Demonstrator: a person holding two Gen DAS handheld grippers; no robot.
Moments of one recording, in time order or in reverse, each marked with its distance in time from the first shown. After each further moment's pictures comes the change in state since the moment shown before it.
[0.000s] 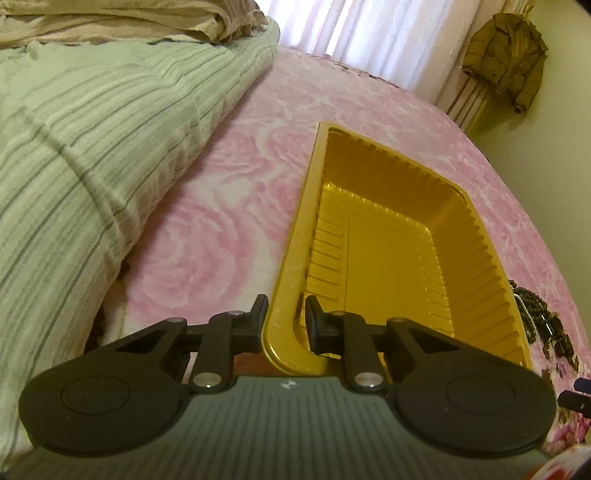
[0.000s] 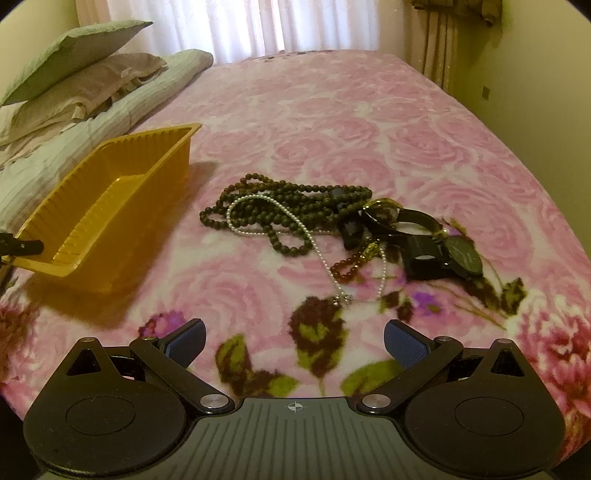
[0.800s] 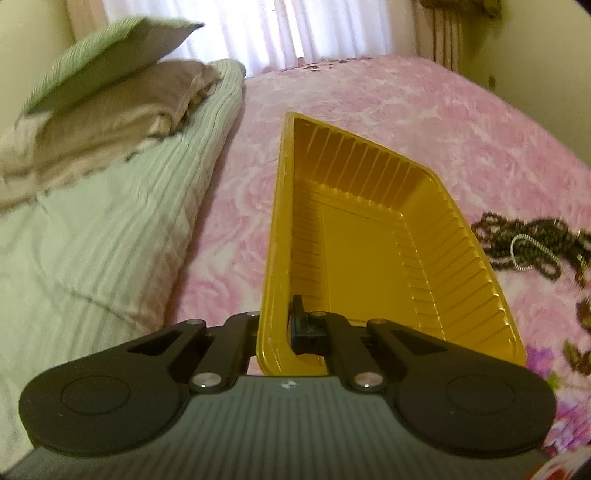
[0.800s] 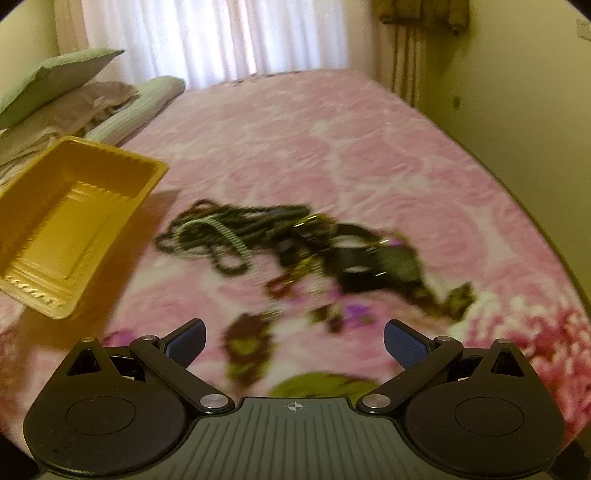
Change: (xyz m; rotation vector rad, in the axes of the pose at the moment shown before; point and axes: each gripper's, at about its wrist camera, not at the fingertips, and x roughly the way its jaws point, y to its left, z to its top) left arm -0.041 -0.130 0.012 0.443 -0.031 0.298; right arm -0.015 -0.053 -0.004 0.043 -0.100 -0.082
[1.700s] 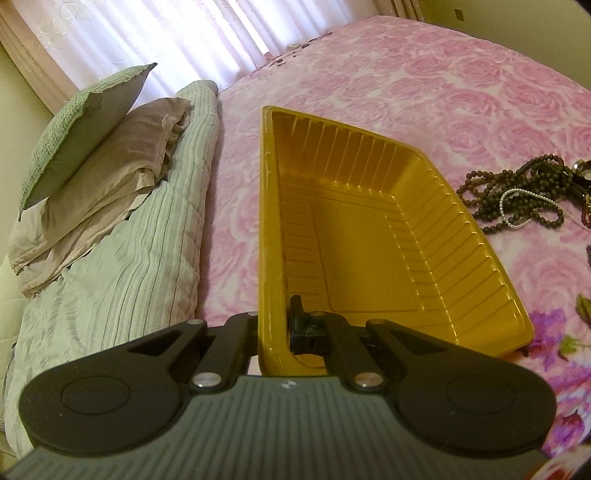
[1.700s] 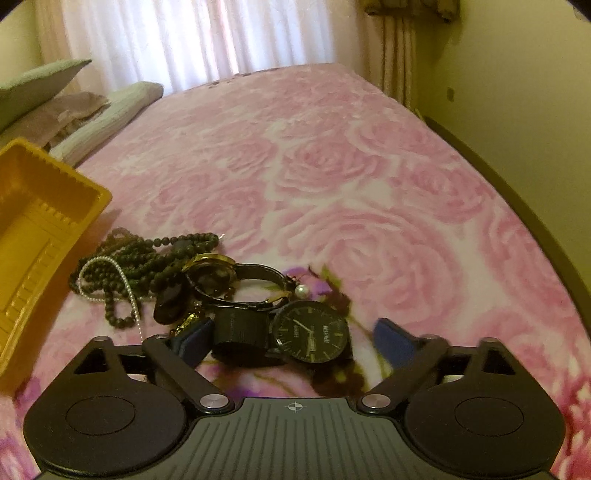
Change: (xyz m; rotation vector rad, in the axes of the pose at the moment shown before) left arm -0.009 -0.052 0.023 0.265 0.031 0.100; right arm 0.060 -0.069 0.030 0.009 0.019 0.042
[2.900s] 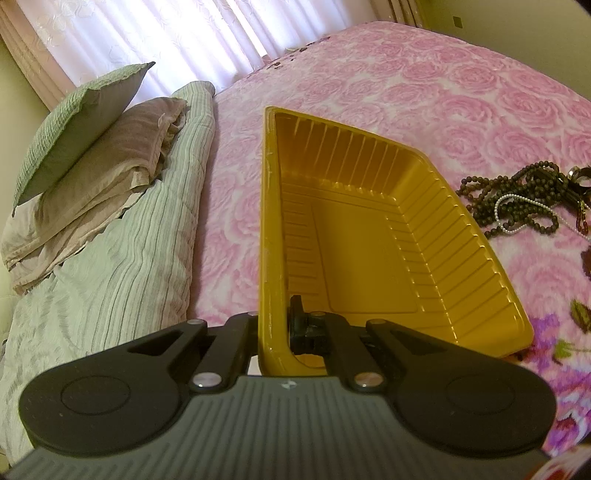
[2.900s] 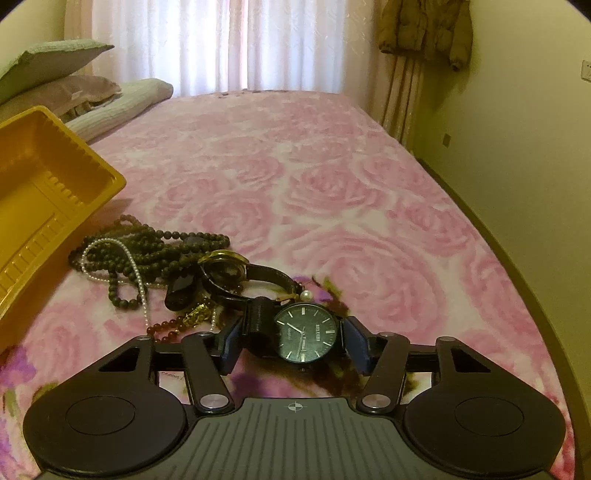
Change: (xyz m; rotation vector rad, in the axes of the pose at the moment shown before) left arm 0.002 0.005 -0.003 -0.013 -0.017 -0.027; right arm -0.020 0.025 -0.013 -0.122 -0.087 -0.106
